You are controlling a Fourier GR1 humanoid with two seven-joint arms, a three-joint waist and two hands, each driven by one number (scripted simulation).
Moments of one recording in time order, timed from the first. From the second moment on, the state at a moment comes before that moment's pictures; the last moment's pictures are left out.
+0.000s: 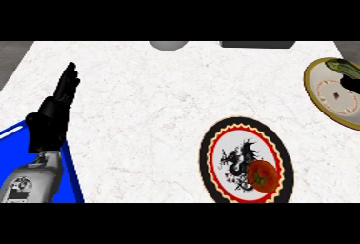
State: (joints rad) left arm -0.22 0.23 0.00 -1.62 -0.16 0.14 0.18; right arm -0.58 -0.51 -0.33 -0.87 0.71 -0.50 0.08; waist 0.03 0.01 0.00
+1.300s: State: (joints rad) left arm -0.28 0.21 0.01 -1.58 -0.15 0.12 0.18; right arm -0.75 -0.68 -0.69 -0.27 0.41 -0.36 -0.48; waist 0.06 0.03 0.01
